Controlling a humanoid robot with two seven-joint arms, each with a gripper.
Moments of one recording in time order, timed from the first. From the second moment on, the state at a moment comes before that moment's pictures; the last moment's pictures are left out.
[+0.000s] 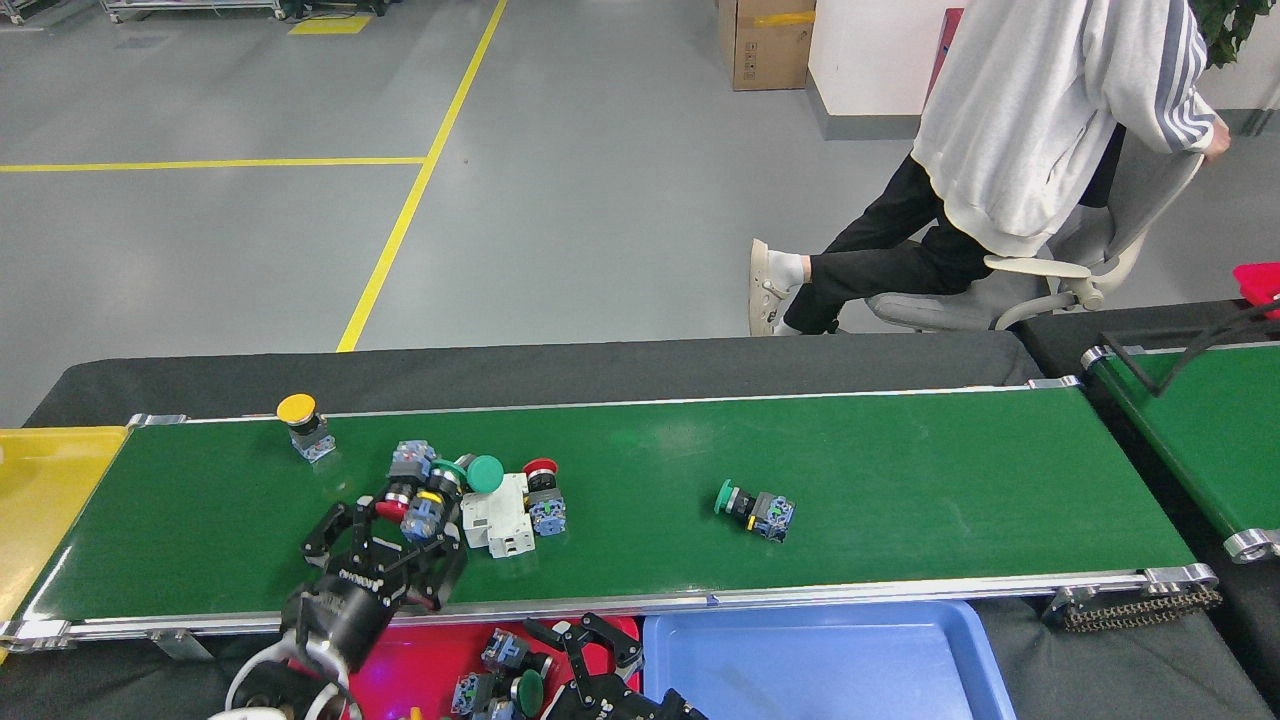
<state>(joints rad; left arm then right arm) 0.13 0.07 0.07 -1.62 -1.61 -0.64 0.05 -0.11 0.03 0.70 -1.59 1.38 -0.25 0.13</state>
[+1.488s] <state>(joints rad) 0.09 -0.08 0.40 -1.63 -1.67 -0.41 -0.07 0.21 -0.18 -0.10 -1.70 1.19 0.04 -0.01</state>
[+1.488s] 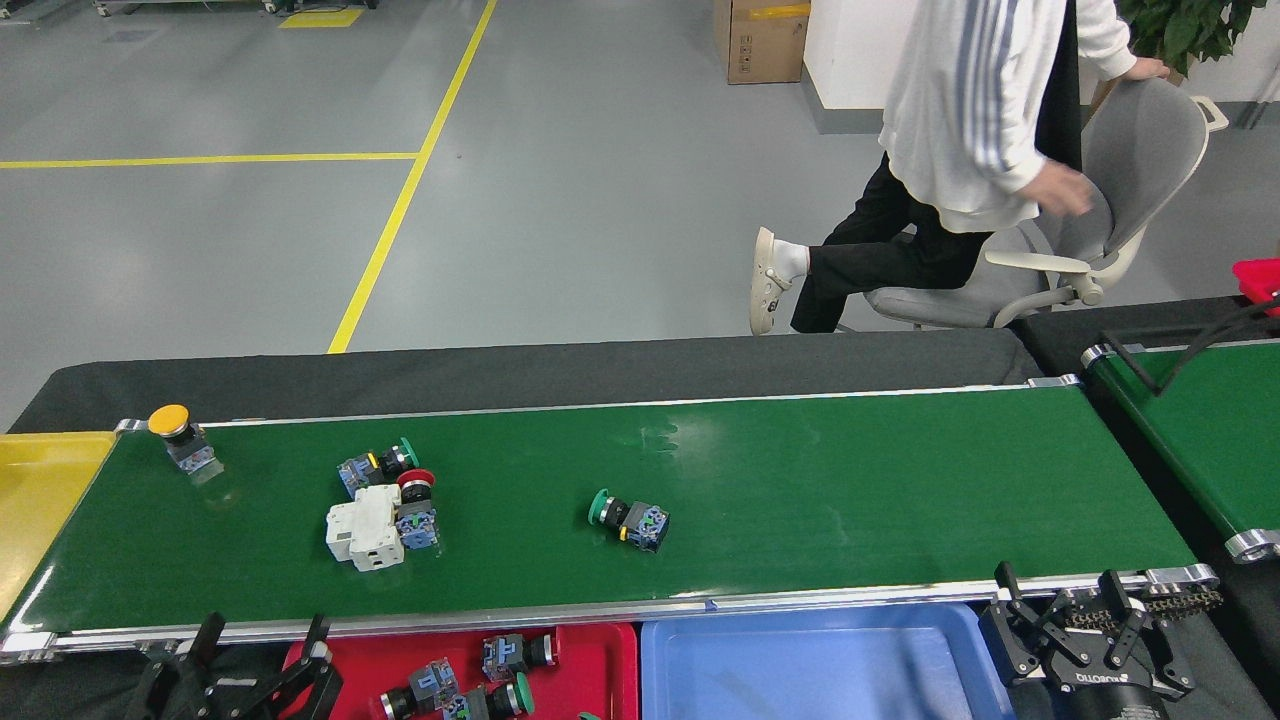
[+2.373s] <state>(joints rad) -0.18 0.05 0.37 -1.22 -1.70 -0.20 -0.07 0.21 -0.18 -0.10 -1.69 1.19 0.02 0.02</state>
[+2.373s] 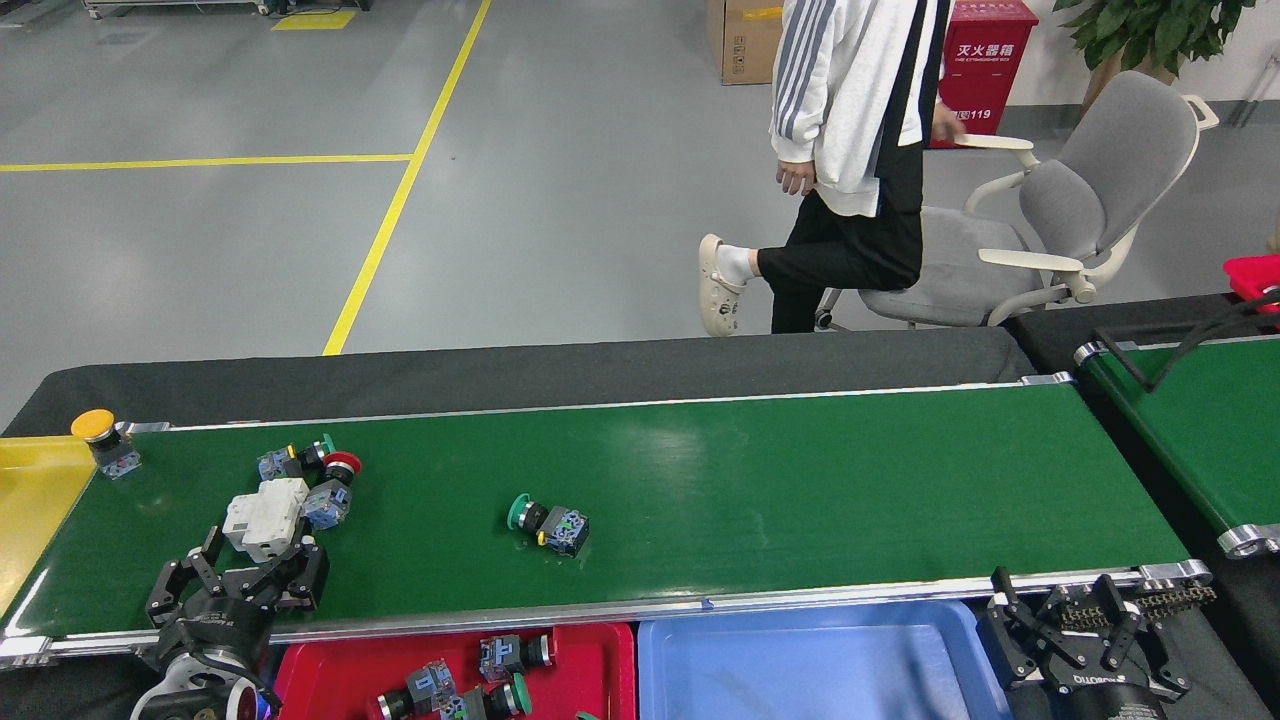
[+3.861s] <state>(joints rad) 0.13 -0.04 -0.44 -1.69 -1.61 -0.40 -0.11 0.21 -0.18 -0.10 -1.69 1.19 0.02 0.02</state>
